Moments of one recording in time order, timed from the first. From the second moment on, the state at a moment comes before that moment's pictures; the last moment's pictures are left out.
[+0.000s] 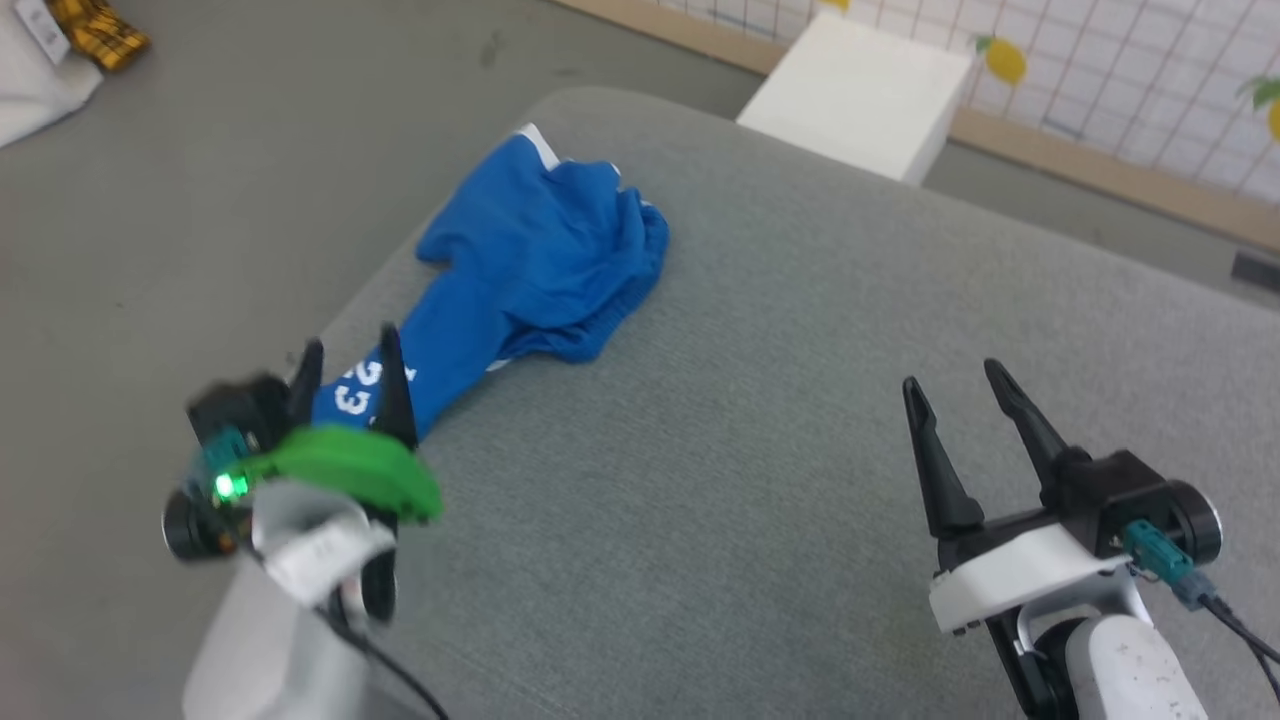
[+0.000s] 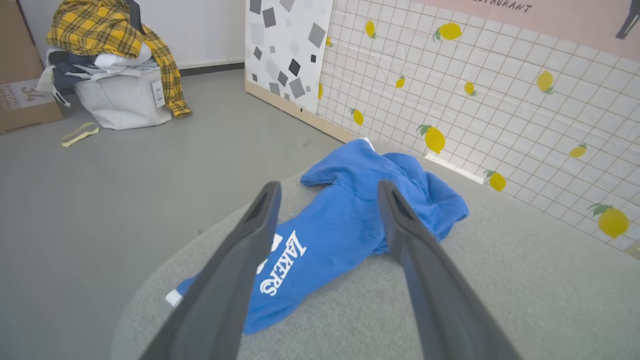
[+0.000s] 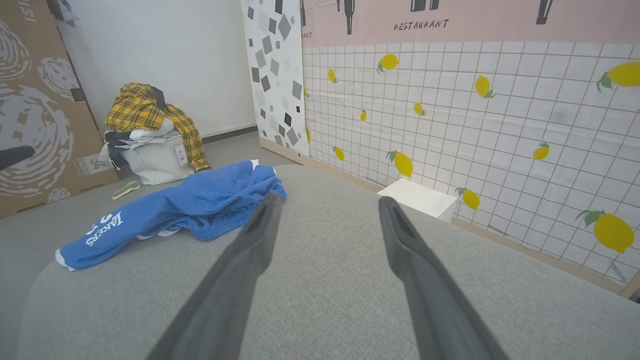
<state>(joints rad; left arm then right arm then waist) -0.31 0.16 -0.13 0.30 -0.43 0.11 -0.13 -0.10 -0.05 0.07 0.05 0.06 0.13 -0.14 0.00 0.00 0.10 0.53</state>
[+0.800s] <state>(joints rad) -0.86 0.39 0.02 0.64 -0.70 0.14 0.61 -0.25 -0.05 0.09 -0.01 0.01 0.13 -0.15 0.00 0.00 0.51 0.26</state>
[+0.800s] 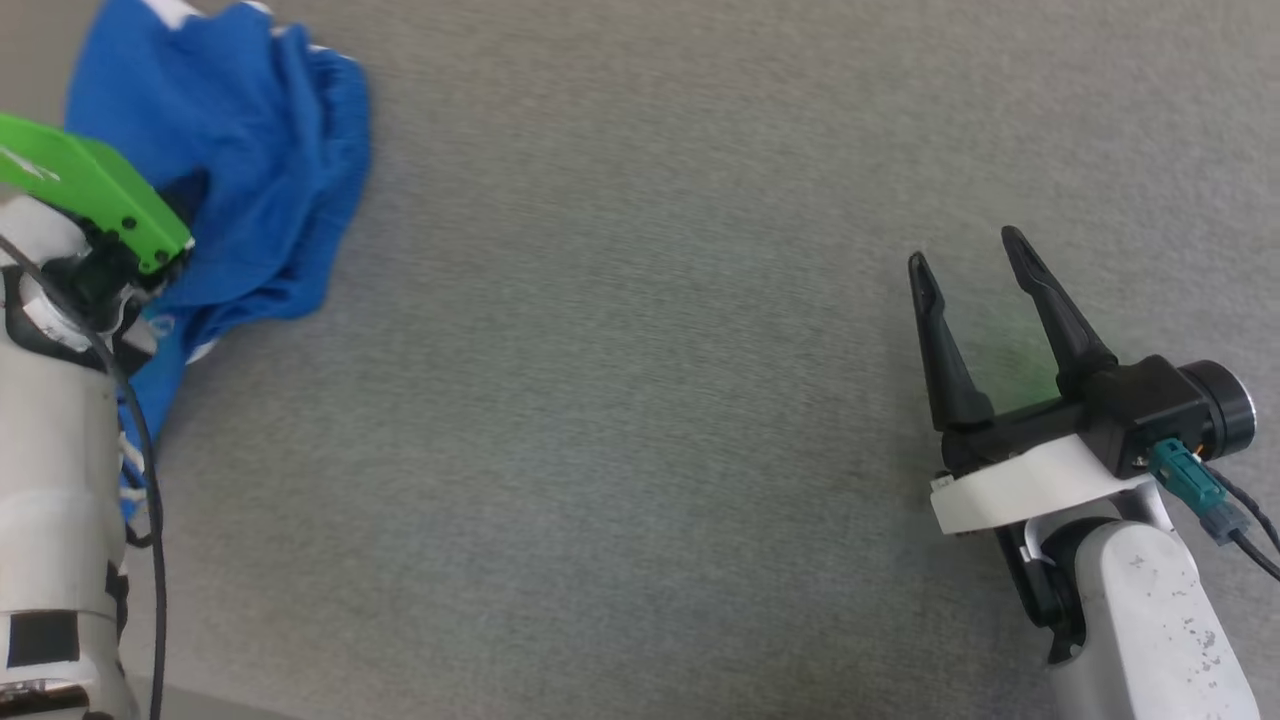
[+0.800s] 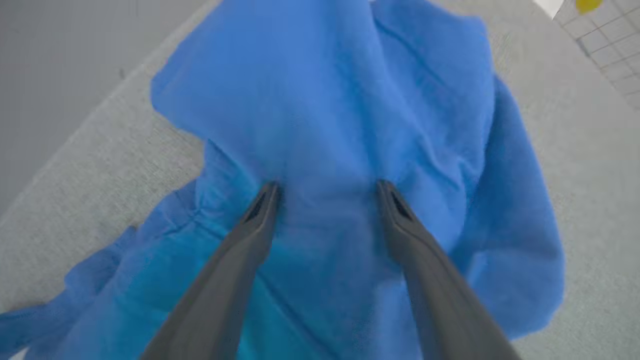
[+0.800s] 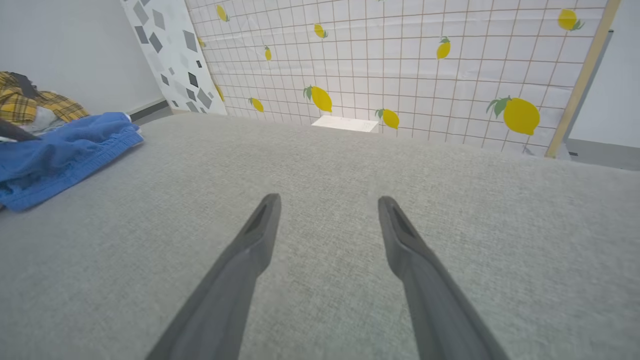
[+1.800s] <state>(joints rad) -0.81 0.47 -0.03 0.36 -0.47 0.09 -0.07 -0.17 -0.05 0.07 0.13 0.12 0.13 -0.22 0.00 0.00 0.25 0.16</state>
